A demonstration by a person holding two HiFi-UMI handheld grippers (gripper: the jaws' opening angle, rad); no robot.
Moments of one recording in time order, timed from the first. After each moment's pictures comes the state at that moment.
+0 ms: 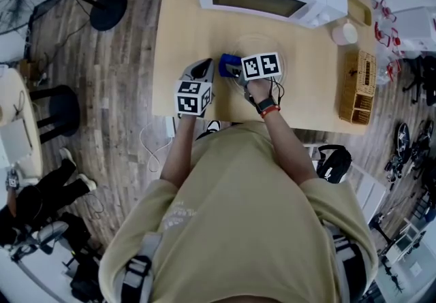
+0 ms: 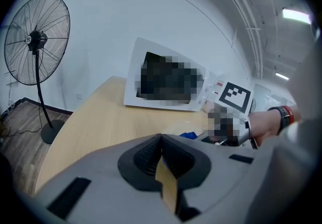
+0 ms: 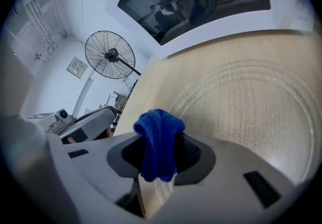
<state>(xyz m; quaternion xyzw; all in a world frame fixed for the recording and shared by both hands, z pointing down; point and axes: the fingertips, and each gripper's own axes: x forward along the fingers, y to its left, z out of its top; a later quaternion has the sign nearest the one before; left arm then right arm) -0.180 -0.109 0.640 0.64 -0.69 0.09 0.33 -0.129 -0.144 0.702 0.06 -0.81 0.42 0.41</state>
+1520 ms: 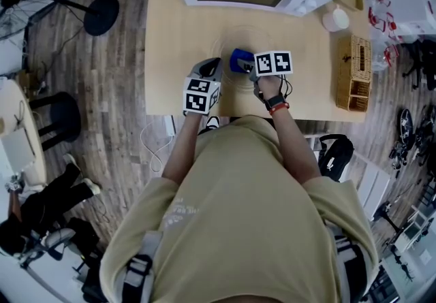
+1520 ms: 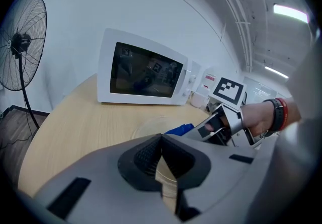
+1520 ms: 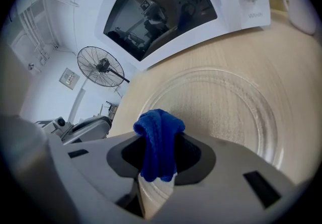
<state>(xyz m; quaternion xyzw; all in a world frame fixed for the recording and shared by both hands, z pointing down) -0.114 -0.134 0.641 0.68 -0.64 0.12 0.32 -0.057 -0.185 0.700 0.12 -0.80 0.45 0.39</state>
